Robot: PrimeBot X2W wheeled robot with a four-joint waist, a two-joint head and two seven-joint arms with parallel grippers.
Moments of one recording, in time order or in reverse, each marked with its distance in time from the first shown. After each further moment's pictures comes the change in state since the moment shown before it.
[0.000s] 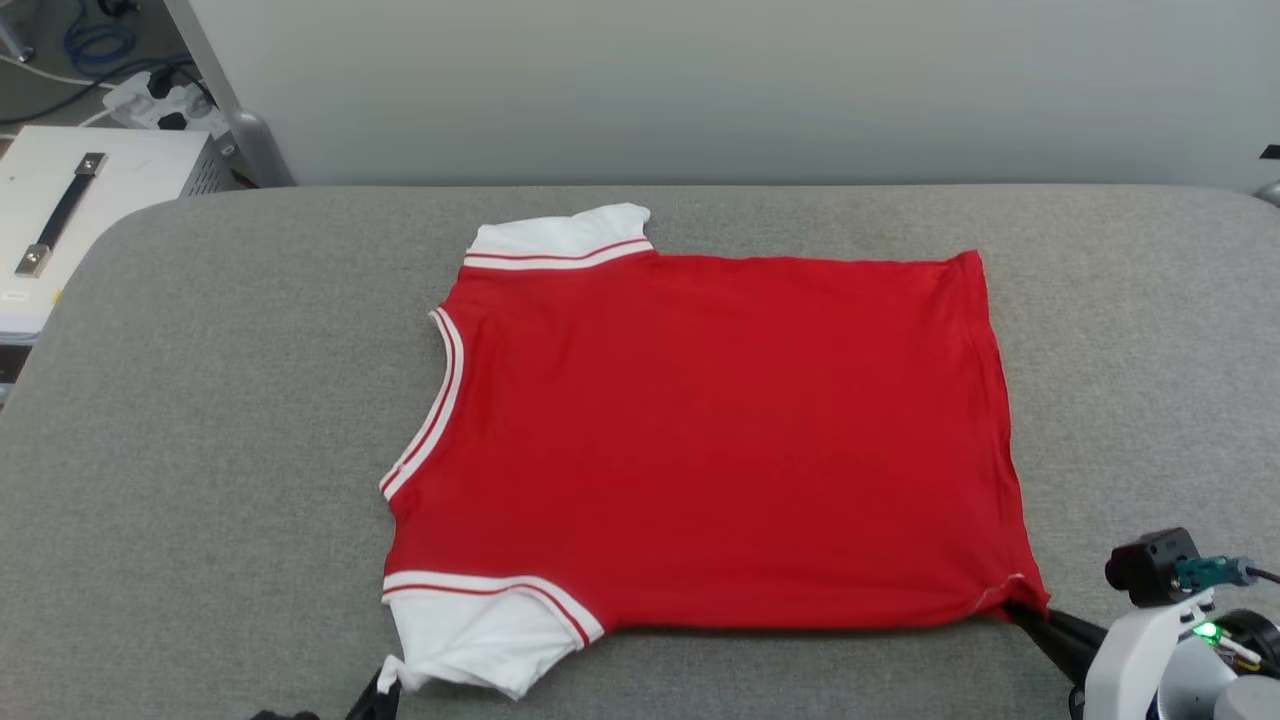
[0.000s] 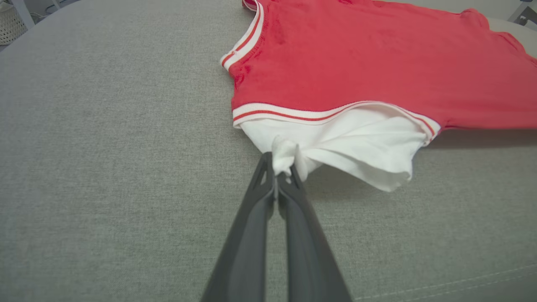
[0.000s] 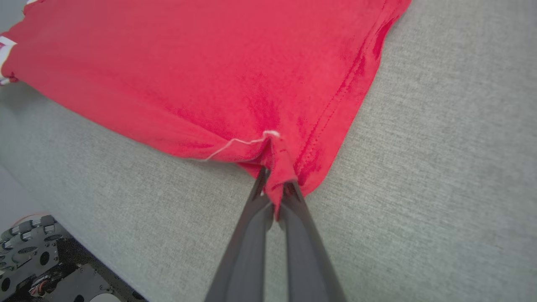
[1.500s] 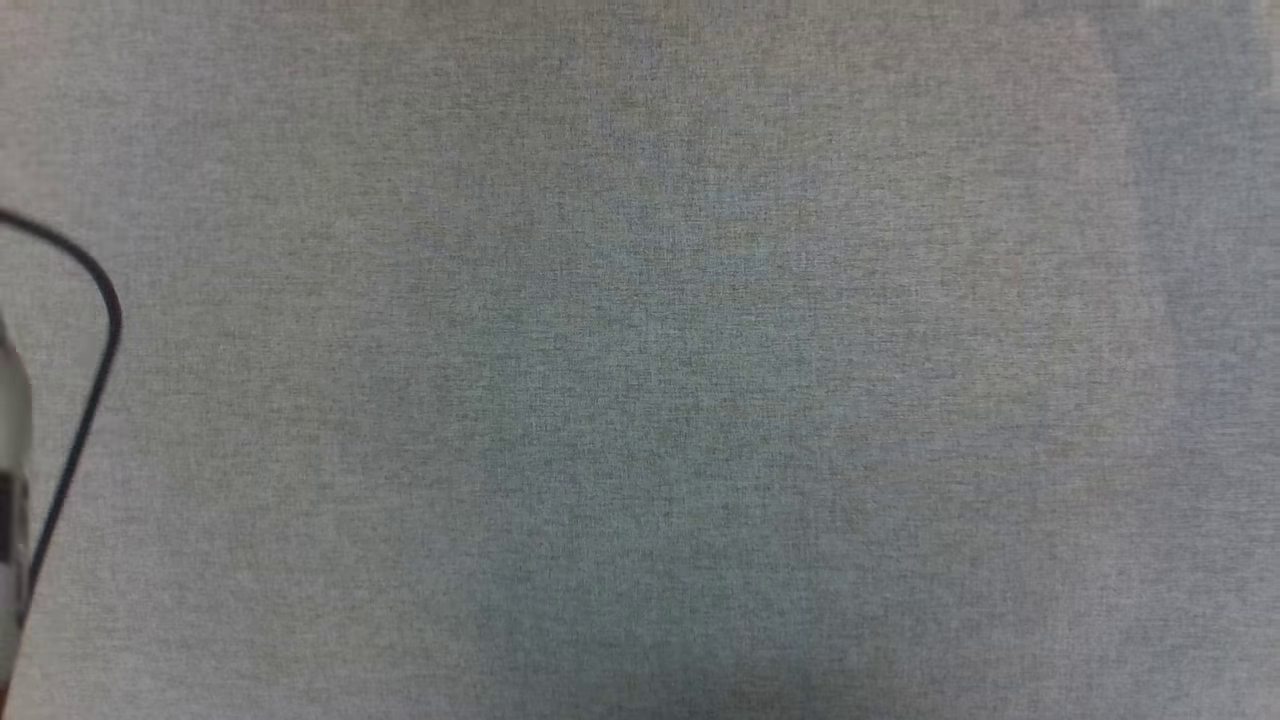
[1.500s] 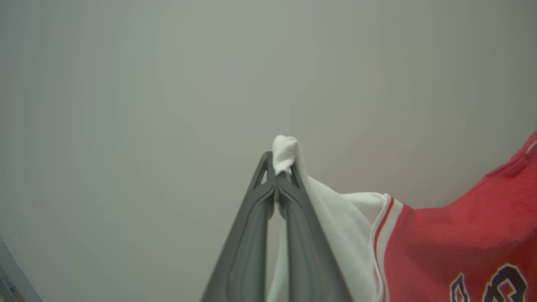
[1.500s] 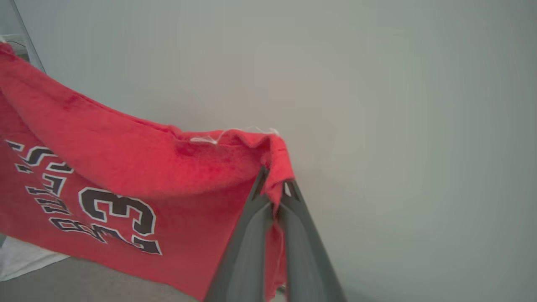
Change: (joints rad) left arm -1.787 -0.004 -0.069 0.389 0.256 -0.167 -0.047; right arm -1.324 0.192 -0.217 0.293 -0.251 0.000 0.093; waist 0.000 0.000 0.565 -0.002
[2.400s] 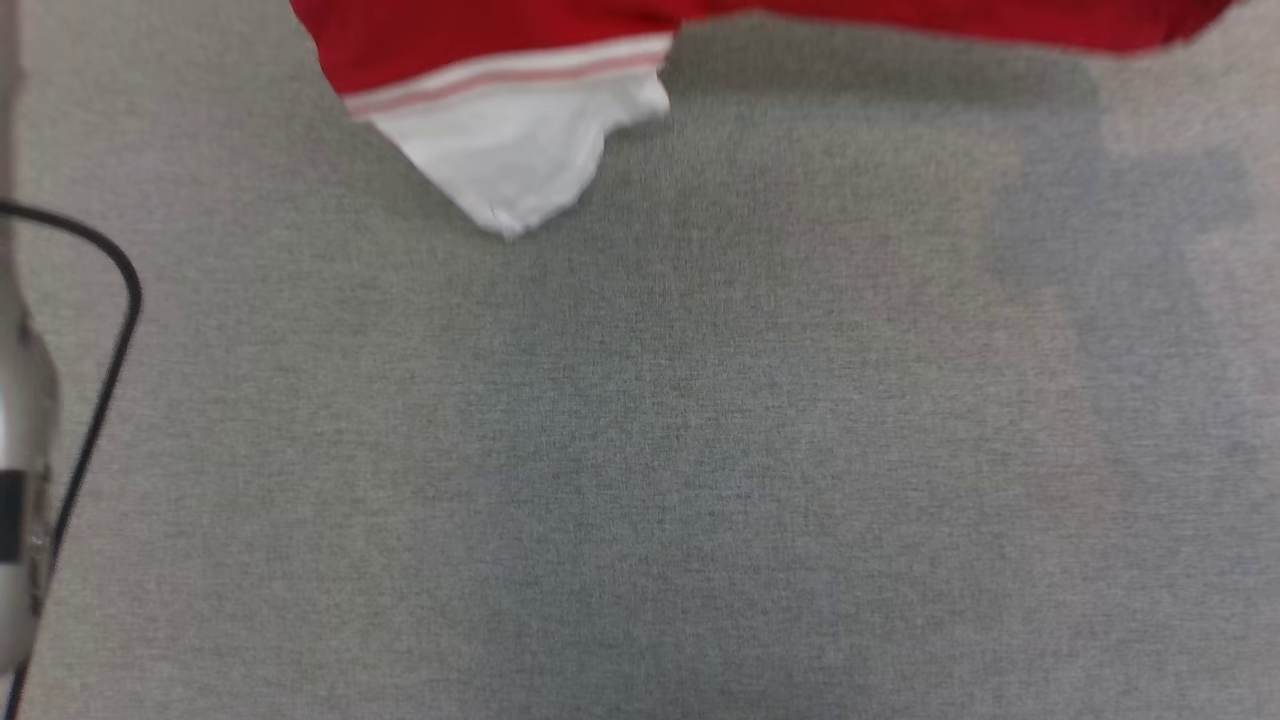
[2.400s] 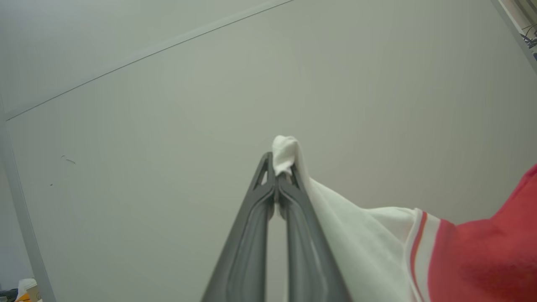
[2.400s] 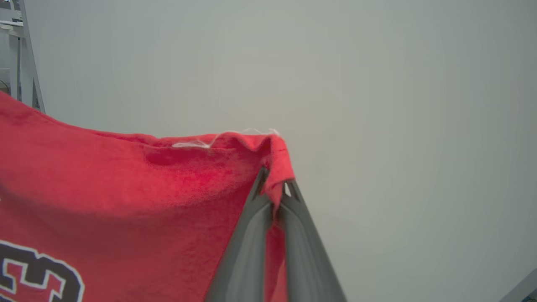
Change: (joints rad) left arm 0.037 -0.036 0.062 -0.122 0.018 0.000 0.077; right arm 0.171 -0.082 -0.288 -0.331 -0.110 0.000 0.230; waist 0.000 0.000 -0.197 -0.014
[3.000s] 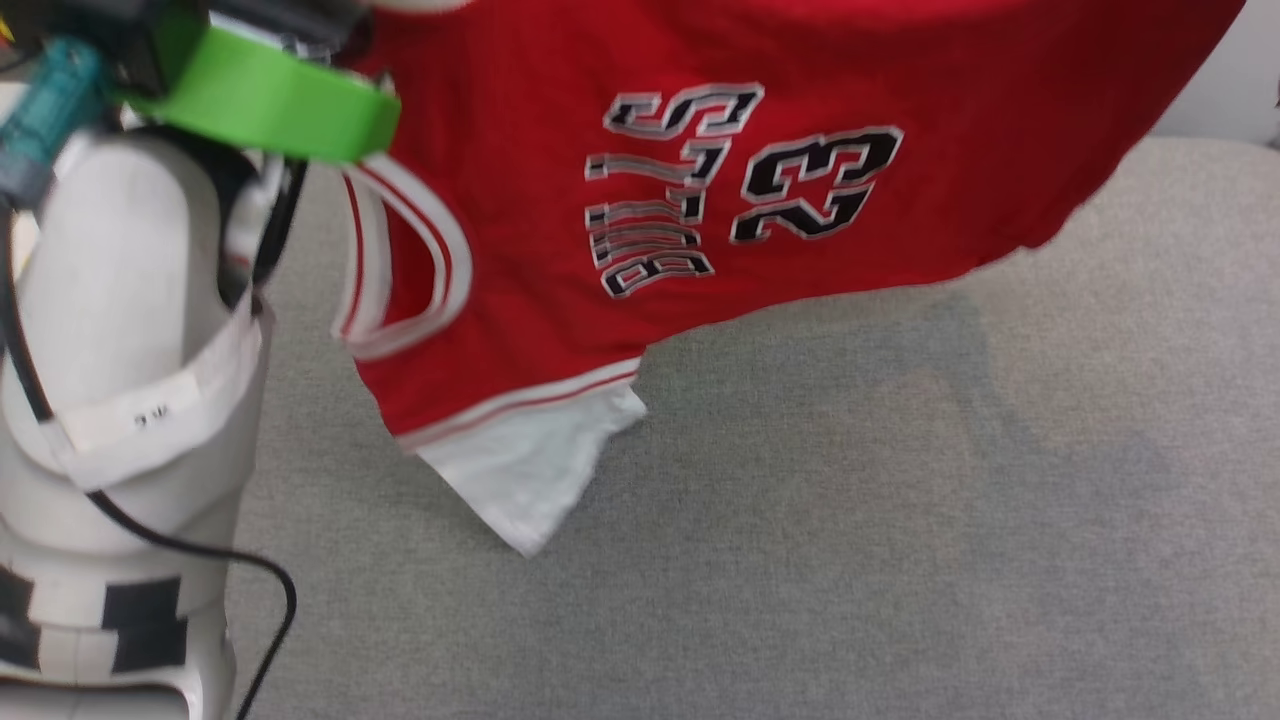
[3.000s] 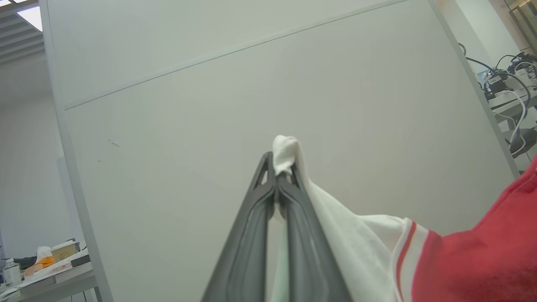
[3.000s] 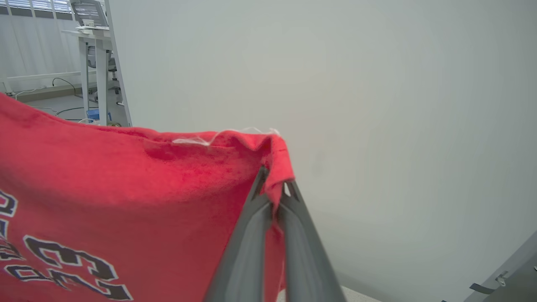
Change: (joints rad) left arm 0.656 -0.056 0.116 -0.356 0.055 0.005 0.049; right arm 0.470 -0.100 0.129 -0.069 0.231 0.000 -0.134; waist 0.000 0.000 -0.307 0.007
